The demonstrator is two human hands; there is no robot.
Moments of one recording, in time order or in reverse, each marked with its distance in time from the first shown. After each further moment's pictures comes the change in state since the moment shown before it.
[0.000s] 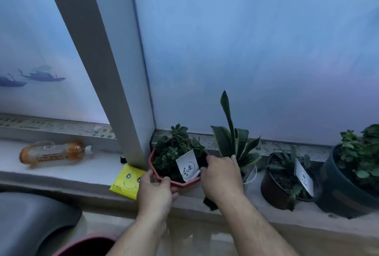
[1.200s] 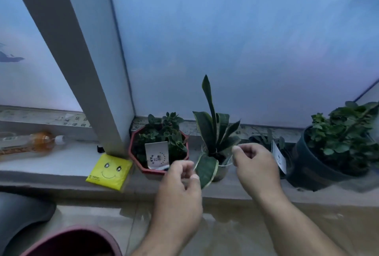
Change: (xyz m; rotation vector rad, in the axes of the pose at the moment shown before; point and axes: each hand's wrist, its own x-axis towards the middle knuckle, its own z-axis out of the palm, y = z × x) left_hand -0.100 0.029 0.017 0.486 -0.355 0.222; right_hand -0.052 0.070 -0.043 0.805 0.246 0.416
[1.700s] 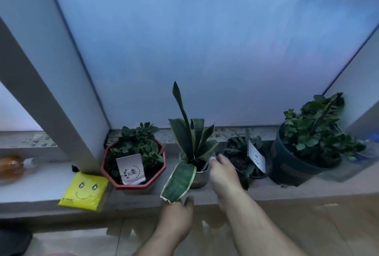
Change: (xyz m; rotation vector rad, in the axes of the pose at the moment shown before) left_hand 0.042 -0.053 0.073 0.487 -0.241 -0.209; right_hand 0.030 0.031 0.026 0.341 -0.160 0.346
